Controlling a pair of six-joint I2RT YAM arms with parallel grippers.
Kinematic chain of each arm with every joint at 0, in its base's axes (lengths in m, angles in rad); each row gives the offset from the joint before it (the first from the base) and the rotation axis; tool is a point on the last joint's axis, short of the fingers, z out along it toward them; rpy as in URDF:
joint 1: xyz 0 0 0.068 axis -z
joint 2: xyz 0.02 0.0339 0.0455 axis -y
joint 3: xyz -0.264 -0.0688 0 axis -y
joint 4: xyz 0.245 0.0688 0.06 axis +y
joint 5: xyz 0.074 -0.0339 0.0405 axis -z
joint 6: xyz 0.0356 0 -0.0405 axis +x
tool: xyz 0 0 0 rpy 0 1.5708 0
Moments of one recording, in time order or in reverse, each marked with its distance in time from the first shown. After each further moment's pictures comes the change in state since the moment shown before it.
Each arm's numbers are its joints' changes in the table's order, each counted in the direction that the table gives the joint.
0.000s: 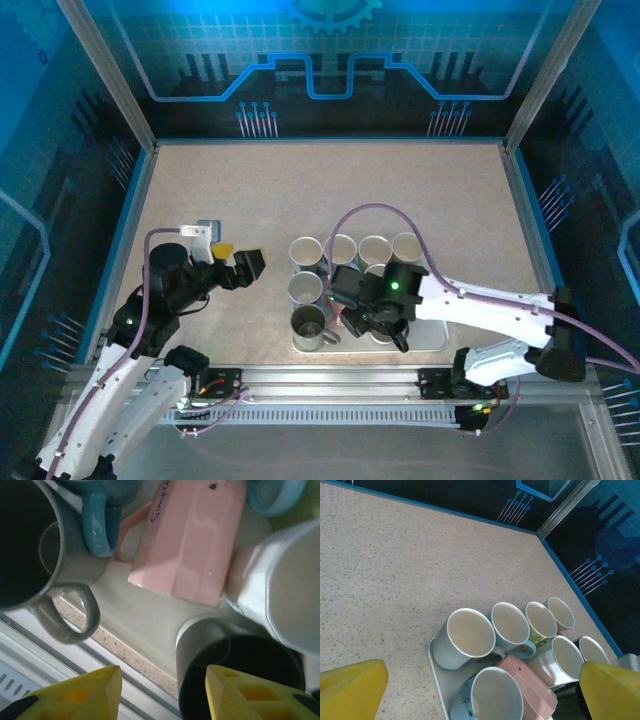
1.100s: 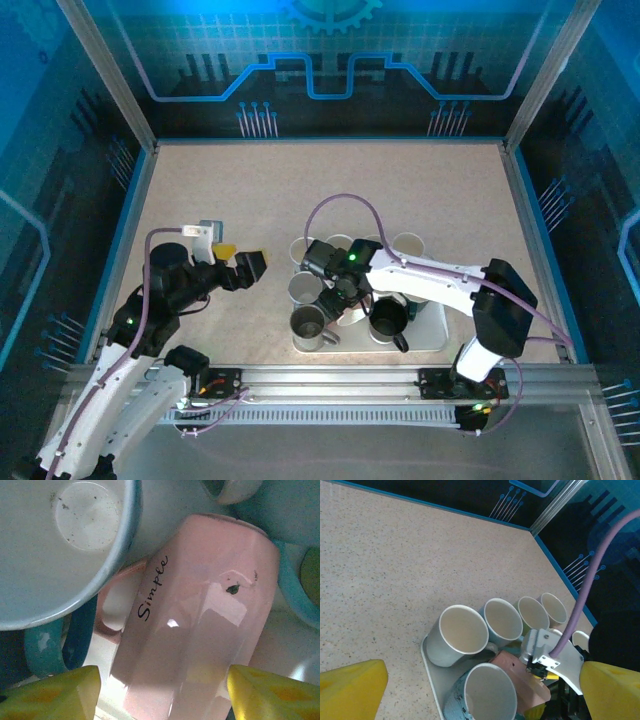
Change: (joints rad) left arm 0.000 -0.003 0.000 -0.002 0.037 0.000; right arm 0.151 -0.288 0.079 -0.128 -0.065 -0.165
